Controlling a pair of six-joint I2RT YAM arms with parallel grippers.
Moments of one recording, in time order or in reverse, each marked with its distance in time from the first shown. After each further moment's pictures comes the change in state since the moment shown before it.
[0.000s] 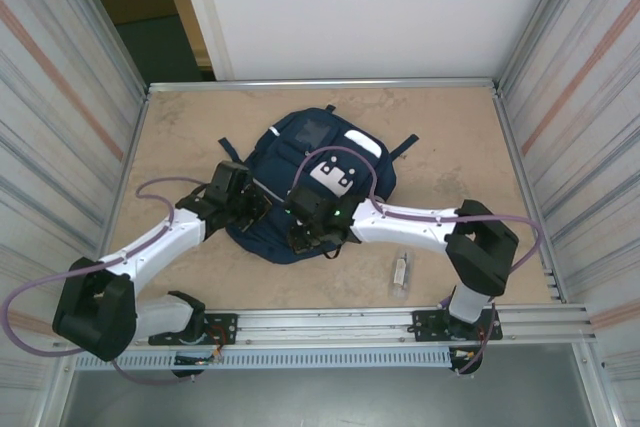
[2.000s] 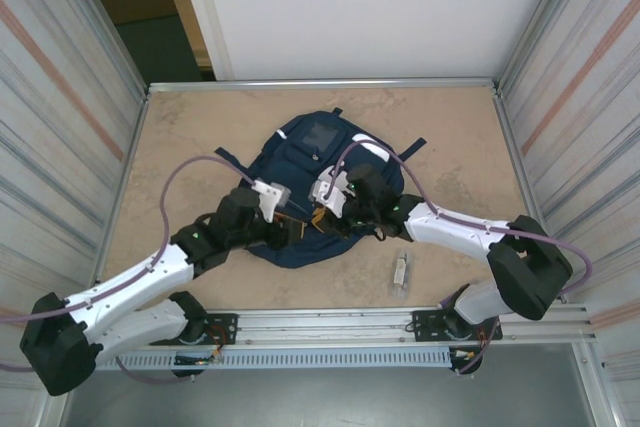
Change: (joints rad) left arm -0.334 -0.269 -0.116 0.137 0.014 0.789; right arm -0.317 -0.286 -0.404 0.482 -0.381 -1.011
